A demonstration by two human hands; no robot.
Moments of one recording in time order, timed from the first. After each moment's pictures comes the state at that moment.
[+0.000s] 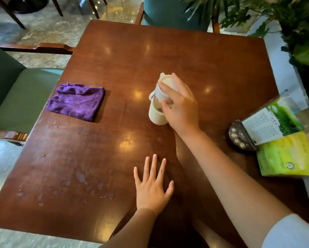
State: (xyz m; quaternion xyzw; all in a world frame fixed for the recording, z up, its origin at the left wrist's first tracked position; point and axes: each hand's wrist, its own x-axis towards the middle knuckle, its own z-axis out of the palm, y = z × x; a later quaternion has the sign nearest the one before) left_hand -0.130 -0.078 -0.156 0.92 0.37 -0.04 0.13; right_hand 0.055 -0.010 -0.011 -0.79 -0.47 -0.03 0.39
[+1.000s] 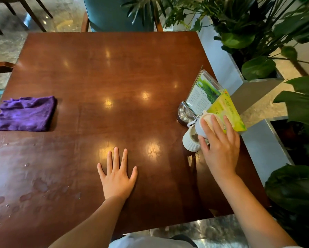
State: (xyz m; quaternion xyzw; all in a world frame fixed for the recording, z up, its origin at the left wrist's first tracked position) left_hand -0.131 -0.081 -0.163 0.91 0.38 -0.03 0.12; right_hand 0.074 -0.276 -0.053 -0.91 -0.33 -0.23 0.11
